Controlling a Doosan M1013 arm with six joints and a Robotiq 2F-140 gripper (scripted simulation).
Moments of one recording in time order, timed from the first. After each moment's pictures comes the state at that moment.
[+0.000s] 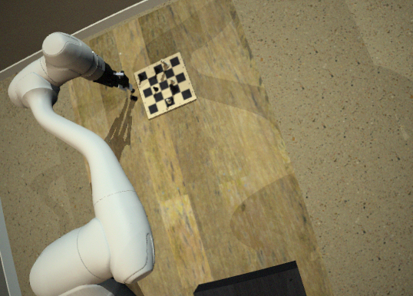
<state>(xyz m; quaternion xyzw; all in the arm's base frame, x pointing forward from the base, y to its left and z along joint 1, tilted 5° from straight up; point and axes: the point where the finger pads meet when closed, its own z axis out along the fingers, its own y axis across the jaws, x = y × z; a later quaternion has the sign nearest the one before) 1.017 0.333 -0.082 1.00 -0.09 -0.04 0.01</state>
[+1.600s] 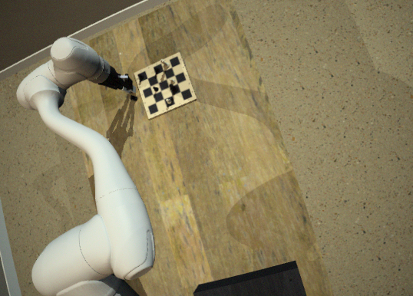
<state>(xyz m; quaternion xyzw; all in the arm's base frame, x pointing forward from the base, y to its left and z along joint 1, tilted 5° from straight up) 1.014 0.332 -0.115 1.00 -0.09 -0.04 0.01</state>
